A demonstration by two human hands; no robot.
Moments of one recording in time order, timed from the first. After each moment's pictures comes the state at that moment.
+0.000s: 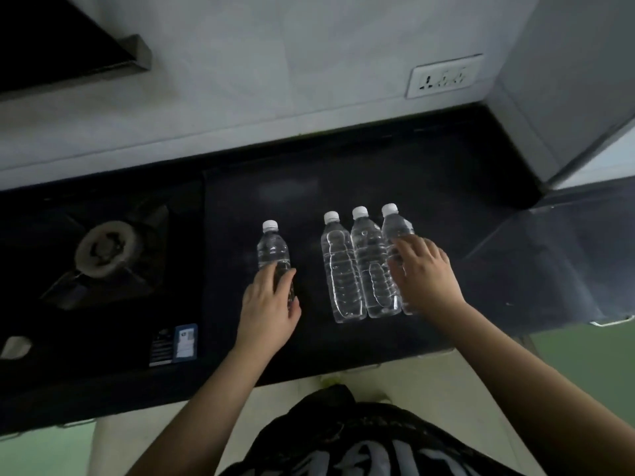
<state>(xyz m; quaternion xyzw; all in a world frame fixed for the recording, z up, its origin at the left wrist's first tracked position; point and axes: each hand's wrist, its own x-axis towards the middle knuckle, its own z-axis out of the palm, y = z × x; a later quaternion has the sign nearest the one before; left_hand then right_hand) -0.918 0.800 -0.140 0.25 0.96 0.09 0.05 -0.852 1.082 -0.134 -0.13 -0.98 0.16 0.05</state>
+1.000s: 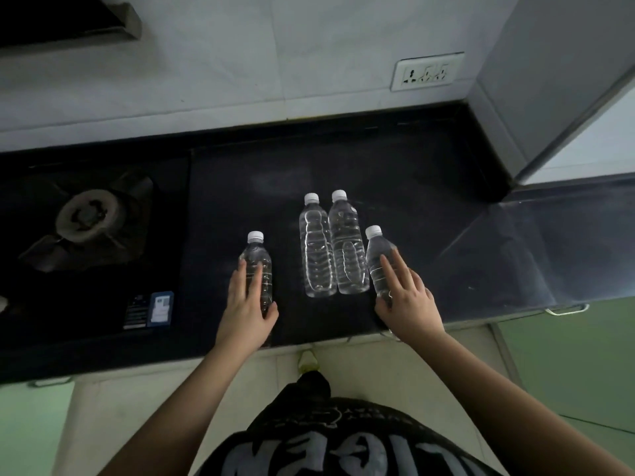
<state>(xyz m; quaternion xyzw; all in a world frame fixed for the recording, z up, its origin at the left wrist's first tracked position) -0.859 0.793 -0.174 0.12 0.97 0.18 0.13 -0.766 1.084 -0.167 -0.15 -0.97 0.17 -0.07</state>
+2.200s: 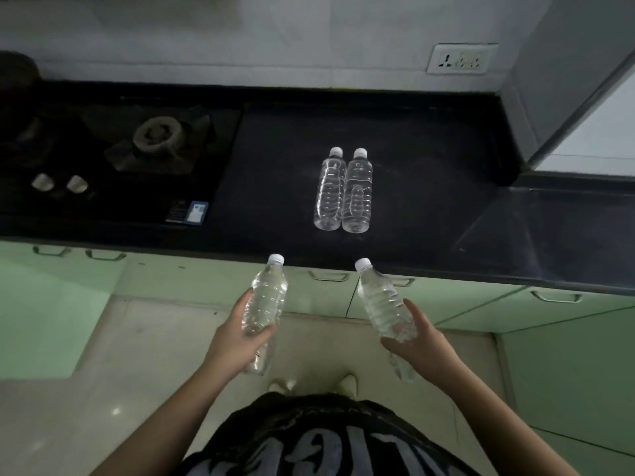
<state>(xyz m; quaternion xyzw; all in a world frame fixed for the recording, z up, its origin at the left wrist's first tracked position) -0.630 0.764 -0.141 -0.14 0.87 0.44 0.21 -0.582 1.092 -0.138 -0.20 -0.85 0.41 -0.25</state>
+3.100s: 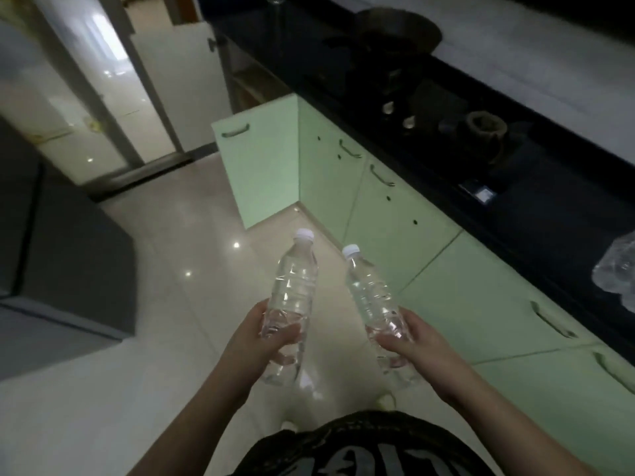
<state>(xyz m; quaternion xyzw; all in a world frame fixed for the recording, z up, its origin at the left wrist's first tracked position) -0.264 0.486 -0.065 -0.38 0.60 0.70 -0.03 -0.433 0.700 -0.072 0.12 -0.76 0.49 -0.41</state>
